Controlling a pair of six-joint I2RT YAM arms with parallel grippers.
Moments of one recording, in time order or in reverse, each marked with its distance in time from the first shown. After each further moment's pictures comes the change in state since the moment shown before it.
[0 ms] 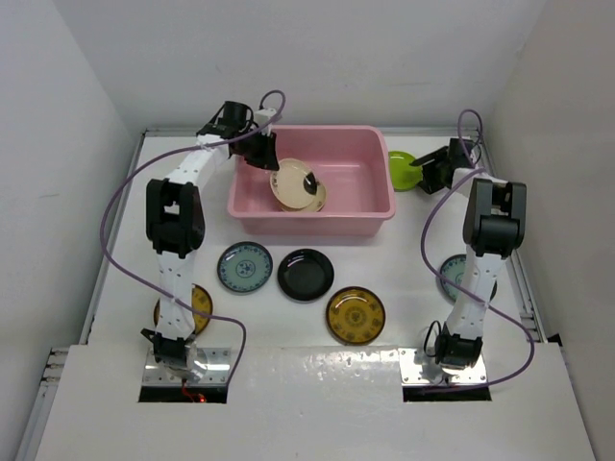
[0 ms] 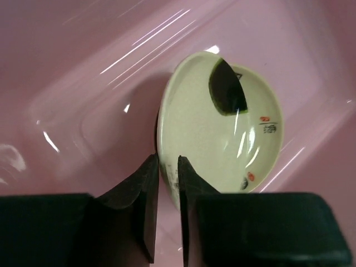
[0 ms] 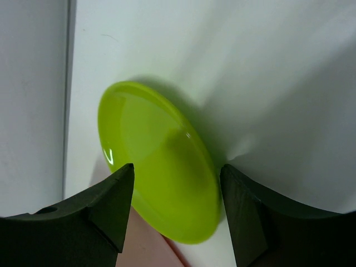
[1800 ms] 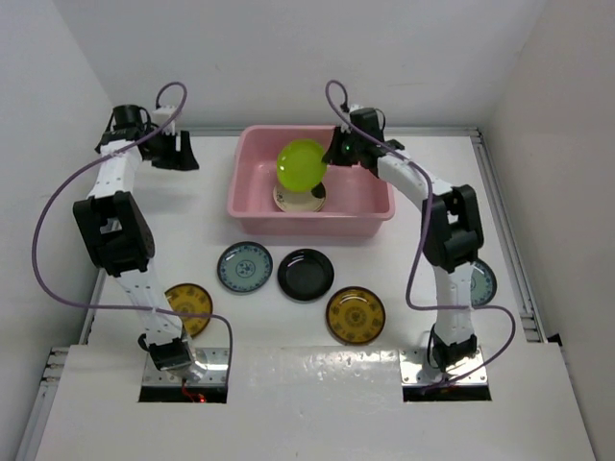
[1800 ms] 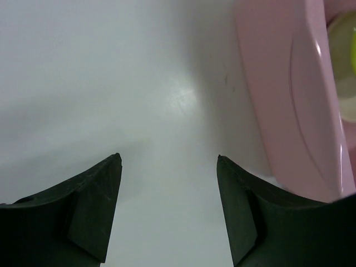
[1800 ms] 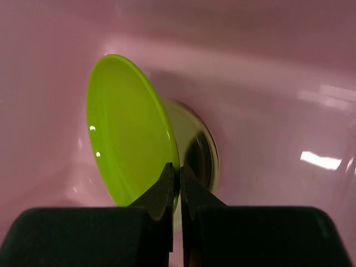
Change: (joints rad) left arm 0.446 -0.239 -0.195 -0.063 0.006 0.169; right arm 0.526 -0.116 0.275 -0.166 -0.002 -0.627
